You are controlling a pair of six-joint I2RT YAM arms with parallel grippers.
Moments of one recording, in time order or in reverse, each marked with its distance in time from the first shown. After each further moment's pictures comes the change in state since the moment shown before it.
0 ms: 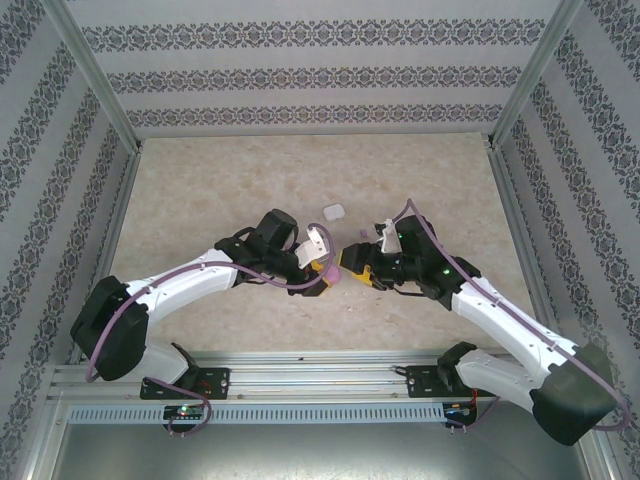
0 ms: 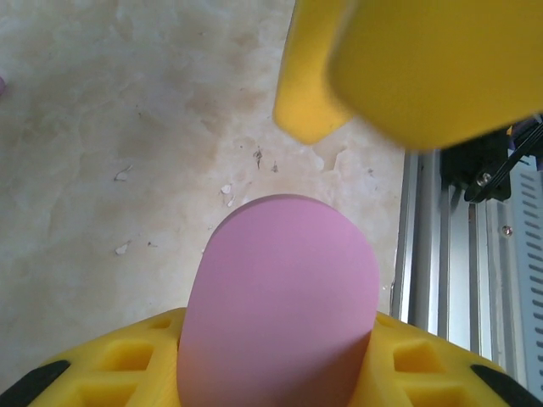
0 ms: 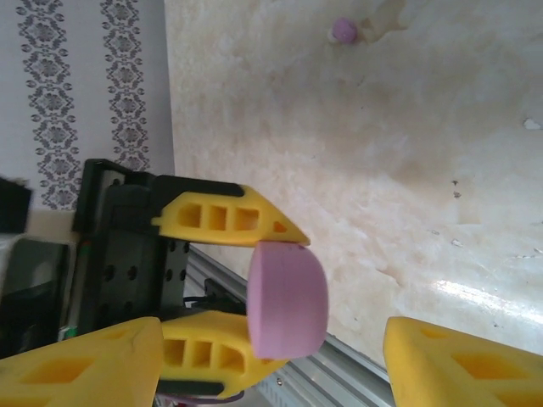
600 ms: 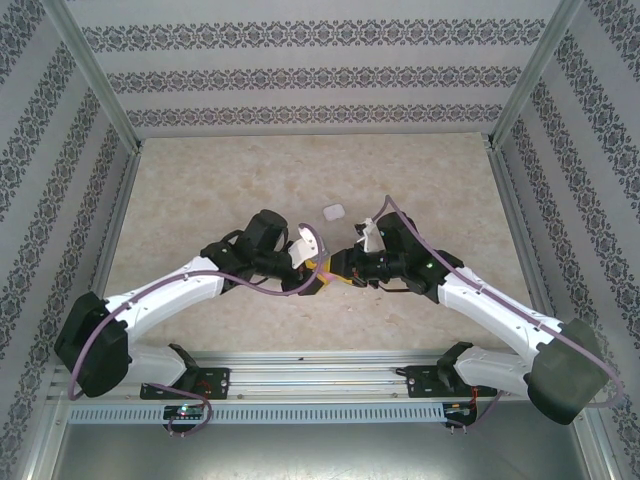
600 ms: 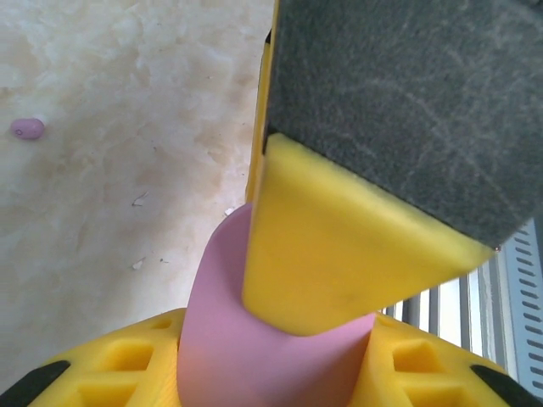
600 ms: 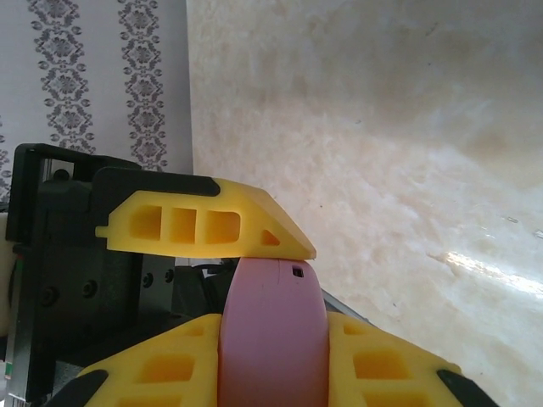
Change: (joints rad) left arm 0.000 -0.127 -0.043 0.019 -0.029 -0.015; right arm 0.085 0.104 0.054 0.073 -0.053 0.026
